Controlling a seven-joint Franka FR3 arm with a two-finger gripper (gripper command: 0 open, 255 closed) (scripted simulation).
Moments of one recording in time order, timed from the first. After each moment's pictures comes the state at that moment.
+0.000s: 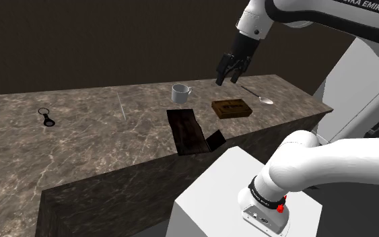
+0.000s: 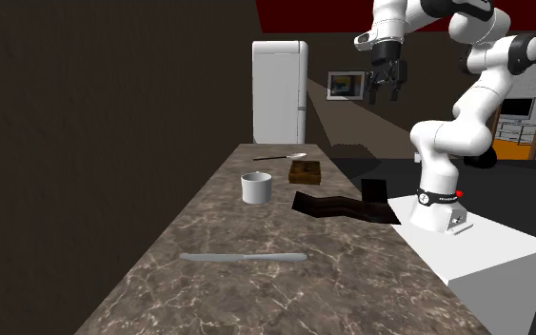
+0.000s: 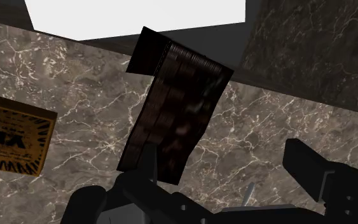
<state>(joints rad) 0.00 -0.83 -0.05 -2.35 0.09 1.60 0.06</state>
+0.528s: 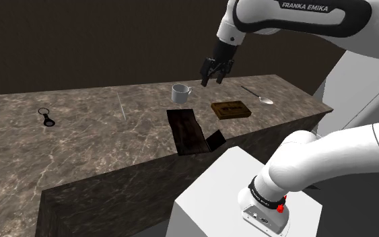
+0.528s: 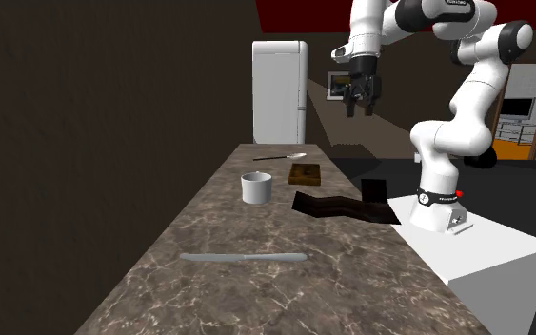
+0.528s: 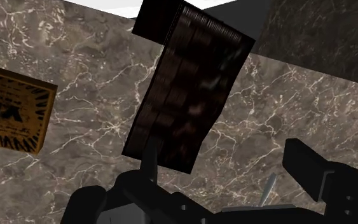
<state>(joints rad) -0.01 -0.62 -0.05 -2.32 0.07 1.75 0.04</state>
